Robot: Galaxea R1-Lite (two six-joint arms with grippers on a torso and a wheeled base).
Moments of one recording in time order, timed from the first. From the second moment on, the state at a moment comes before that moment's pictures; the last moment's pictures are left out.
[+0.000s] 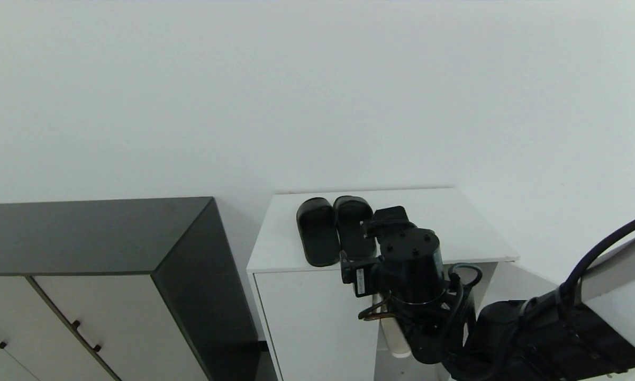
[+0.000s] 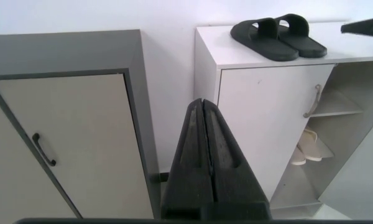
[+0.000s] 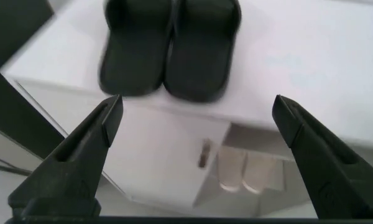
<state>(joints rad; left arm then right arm) 0.00 0.00 0.00 0.00 -0.03 0.00 0.91 2.01 -0.94 -0.83 -0.67 0.16</state>
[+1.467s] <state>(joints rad) 0.00 0.00 0.00 0.00 -0.03 0.00 0.83 2.17 -1.09 -0.78 -0.66 0.19</state>
